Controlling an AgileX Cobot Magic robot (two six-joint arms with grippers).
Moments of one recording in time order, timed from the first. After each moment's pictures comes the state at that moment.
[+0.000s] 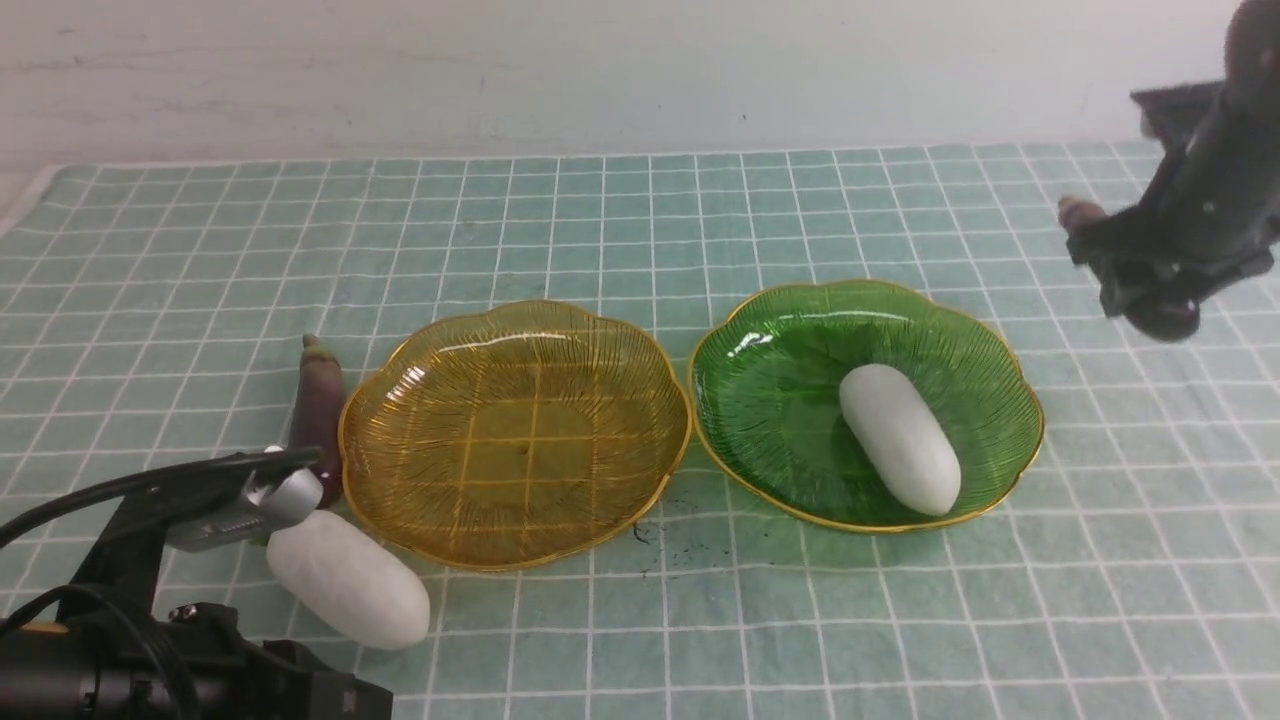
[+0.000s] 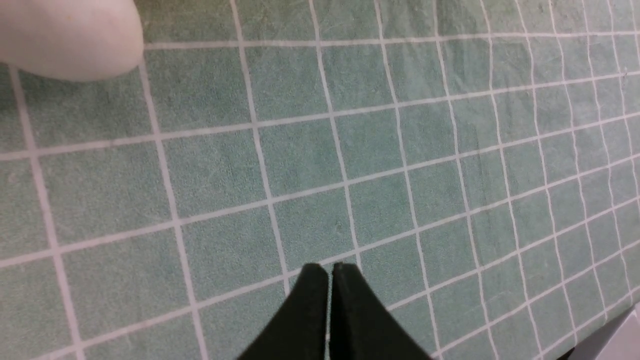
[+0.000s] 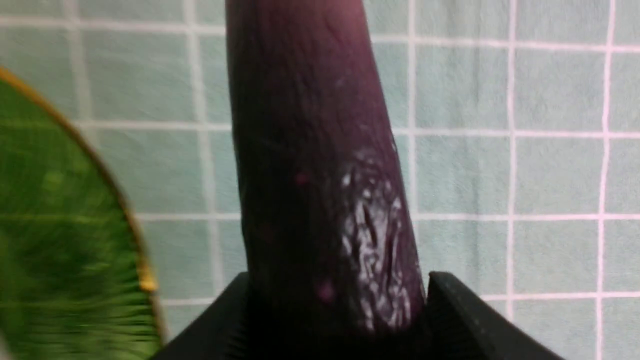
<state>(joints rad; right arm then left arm) -0.01 2.09 -1.87 -0.02 1.20 -0.03 -0.03 1.02 -0.48 -0.84 0.84 0.53</state>
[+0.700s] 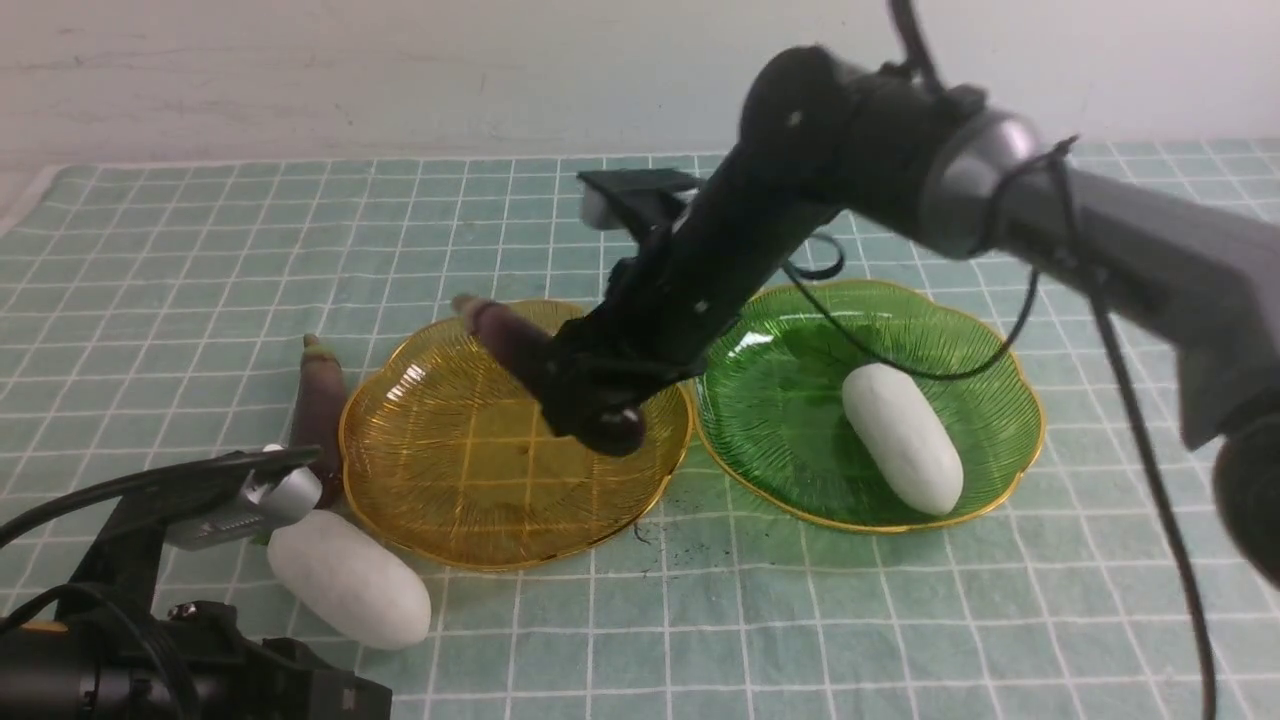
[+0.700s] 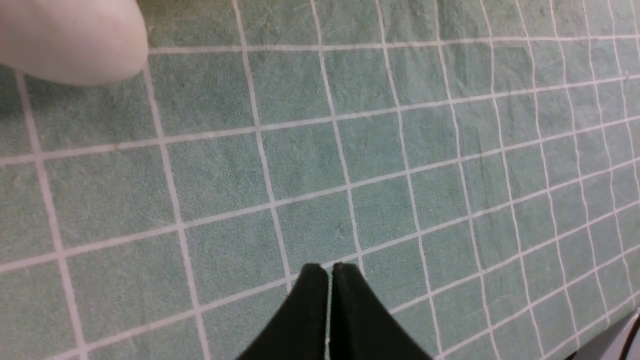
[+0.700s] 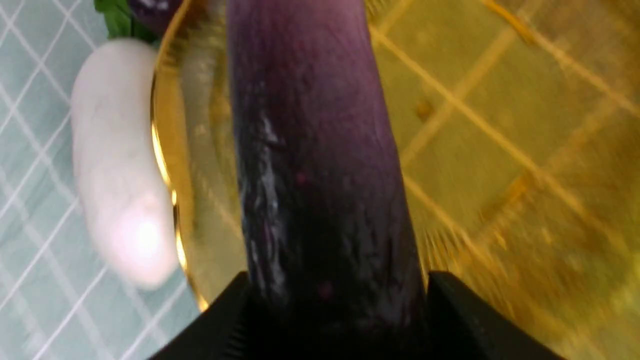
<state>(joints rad) 0.57 2.24 -1.99 0.54 1.11 -0.34 -0.03 1.02 -0.48 -0.84 0.83 0.53</state>
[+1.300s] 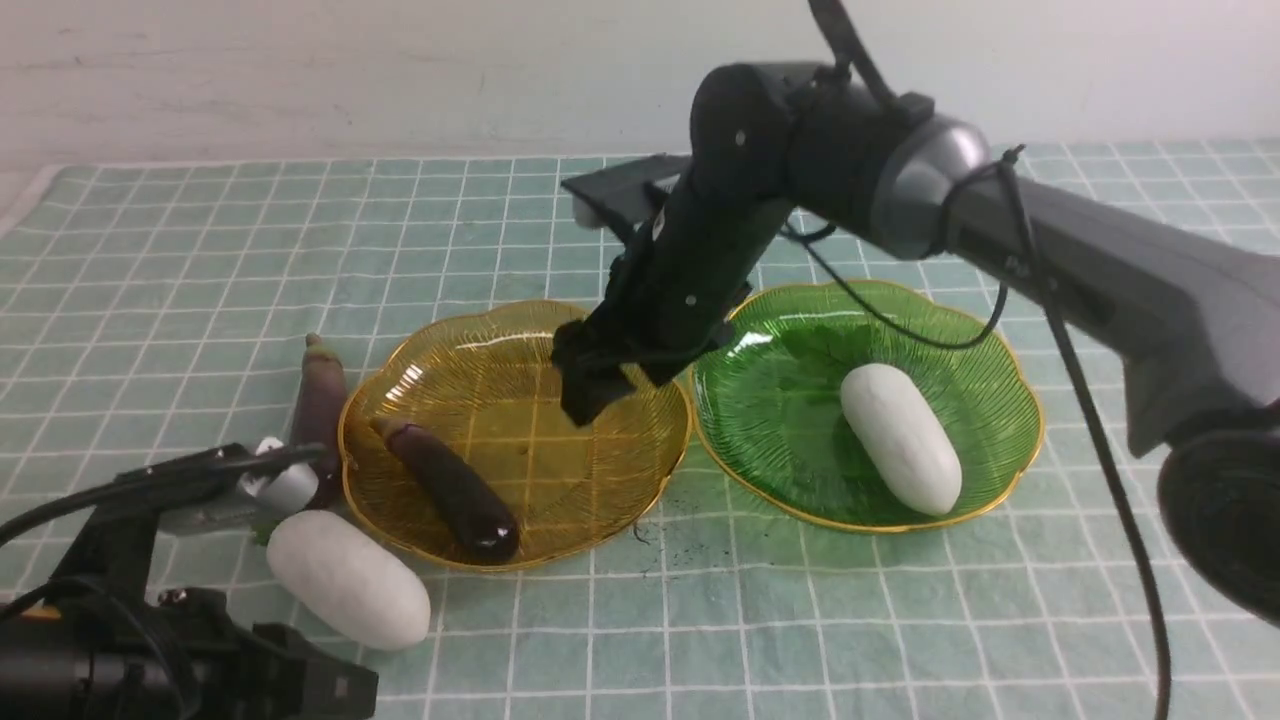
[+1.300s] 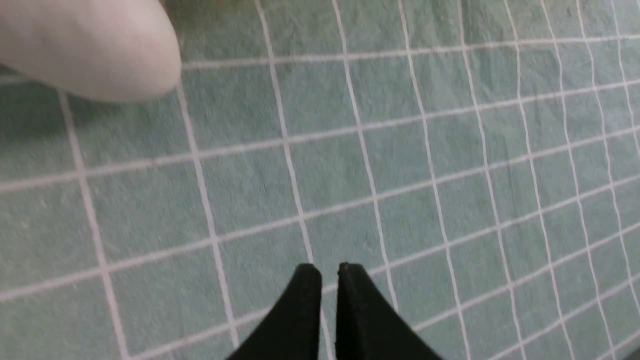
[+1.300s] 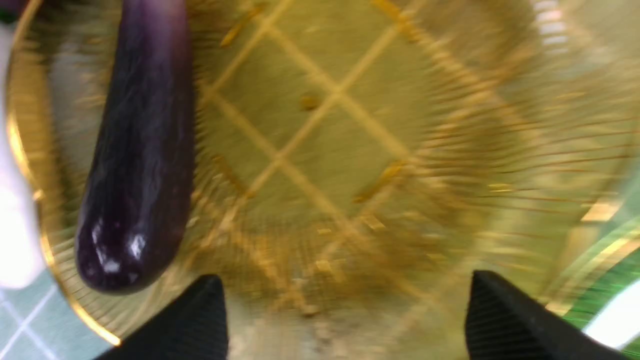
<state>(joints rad) 0.56 2.27 -2.16 0.26 1.23 -0.20 -0.03 1.02 -0.51 -0.78 0.80 0.51</state>
